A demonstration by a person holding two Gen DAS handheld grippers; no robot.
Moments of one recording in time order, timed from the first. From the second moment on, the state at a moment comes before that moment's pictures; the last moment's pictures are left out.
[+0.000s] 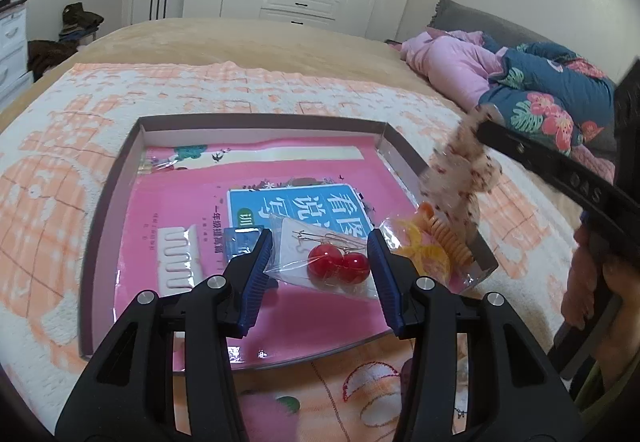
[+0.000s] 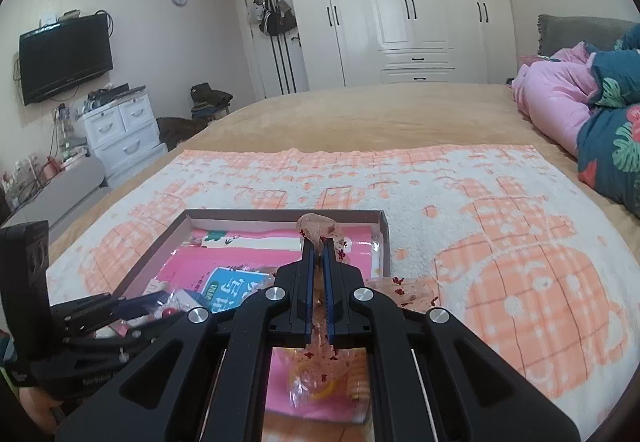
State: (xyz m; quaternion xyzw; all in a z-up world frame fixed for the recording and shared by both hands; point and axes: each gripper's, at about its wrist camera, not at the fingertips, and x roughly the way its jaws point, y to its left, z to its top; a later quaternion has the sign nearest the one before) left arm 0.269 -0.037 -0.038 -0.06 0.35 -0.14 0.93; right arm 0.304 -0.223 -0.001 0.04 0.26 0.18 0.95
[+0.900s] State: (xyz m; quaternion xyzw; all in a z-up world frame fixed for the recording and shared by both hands) left arm 0.279 -0.037 -0.054 -0.07 0.37 -0.14 0.92; right arm 0.348 -0.205 -0.039 0.02 0.32 0.19 0.93
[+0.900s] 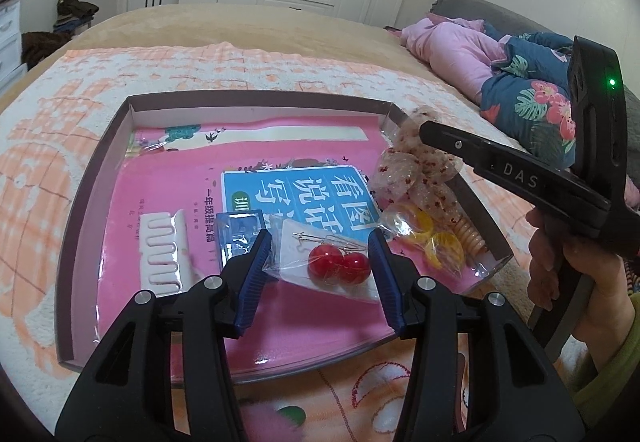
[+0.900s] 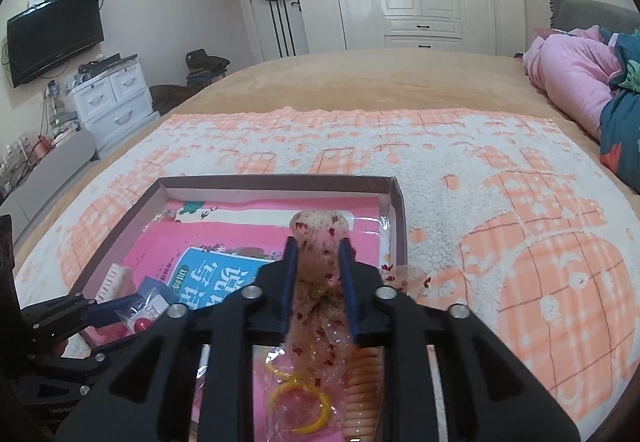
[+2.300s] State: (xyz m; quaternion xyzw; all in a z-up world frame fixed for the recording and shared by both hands) left arm 0.231 0.007 -0.006 -0.09 0.31 -0.09 0.94; right arm 0.257 -0.219 -0.002 0.04 0.27 0.19 0.94
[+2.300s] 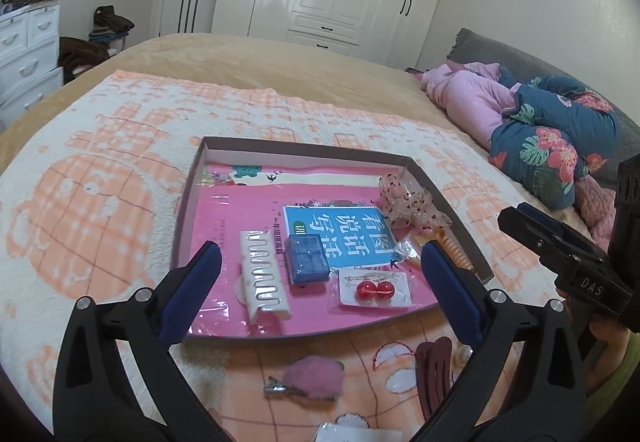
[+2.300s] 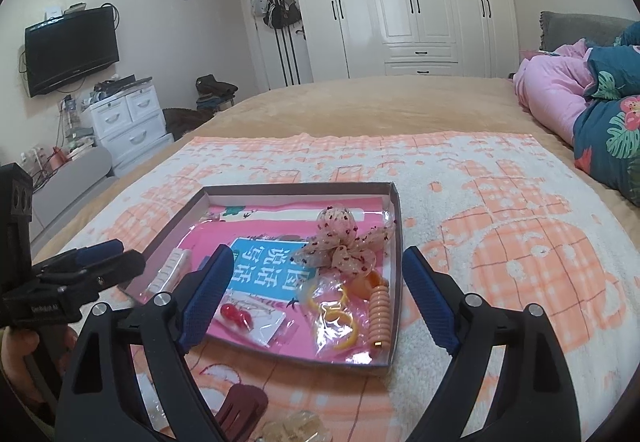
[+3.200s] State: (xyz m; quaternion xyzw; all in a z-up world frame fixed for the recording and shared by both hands) left arm 0.175 0.009 -0.009 -0.05 0.30 -0.08 0.95; right arm 0.192 -0.229 -0.015 0.04 0.29 0.19 0.94
